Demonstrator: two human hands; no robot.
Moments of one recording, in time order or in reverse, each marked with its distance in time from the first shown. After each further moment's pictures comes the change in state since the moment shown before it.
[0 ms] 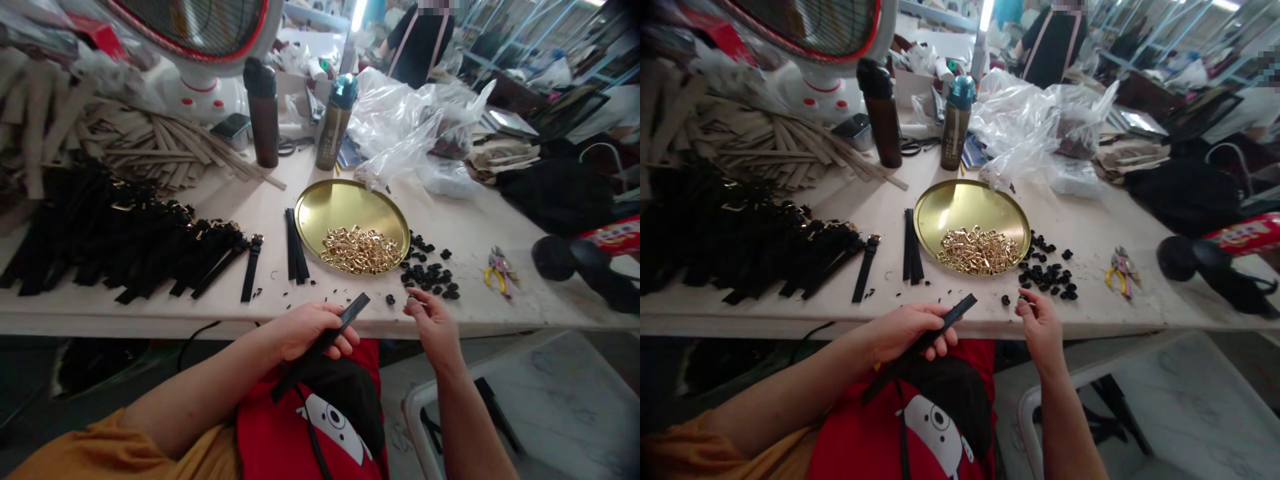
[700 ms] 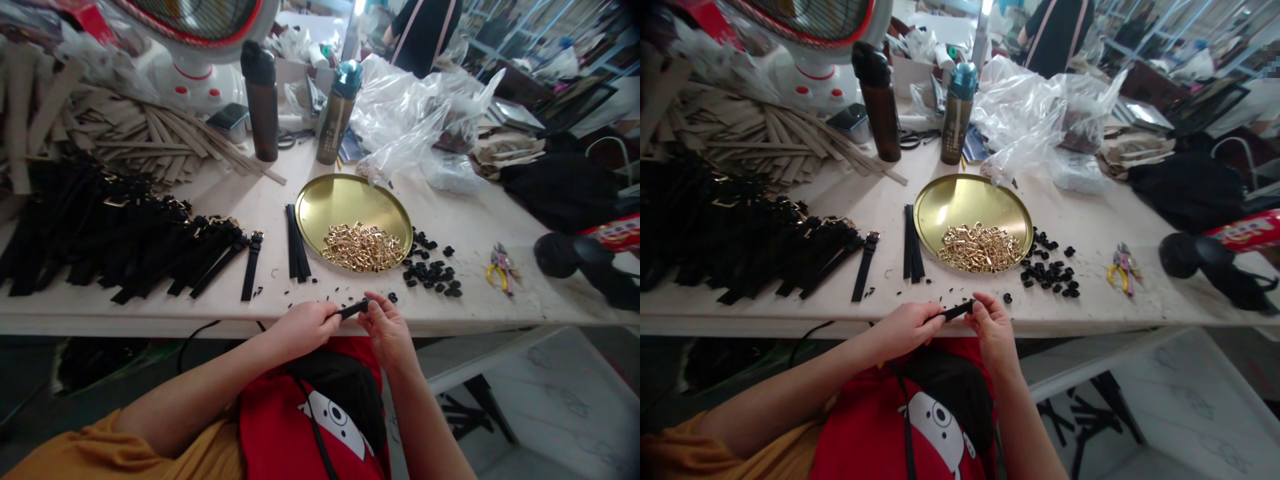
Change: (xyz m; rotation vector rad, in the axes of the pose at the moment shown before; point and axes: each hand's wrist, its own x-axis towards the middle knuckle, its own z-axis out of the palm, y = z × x) left_hand -0.001 -0.009 -0.018 1.118 0.298 0.389; right_hand -0.041 -0.055 0.067 0.948 -0.188 0.451
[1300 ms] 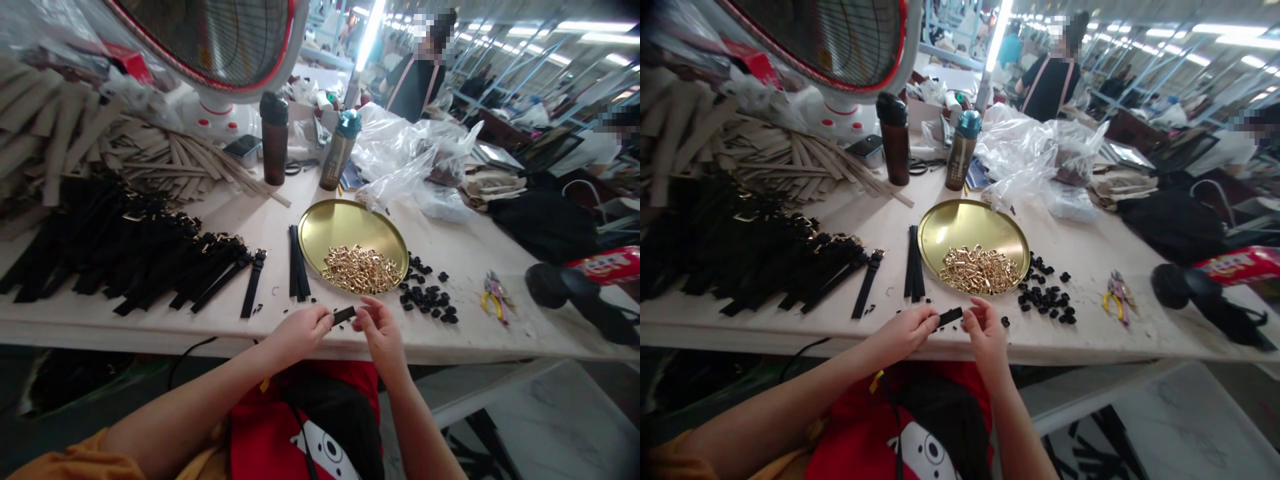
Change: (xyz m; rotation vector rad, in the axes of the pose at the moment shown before) left_hand 0.006 -0.006 -0.006 -0.040 0.153 -0.003; right_hand 0.018 -0.010 0.013 -0.623 -0.074 -0.380
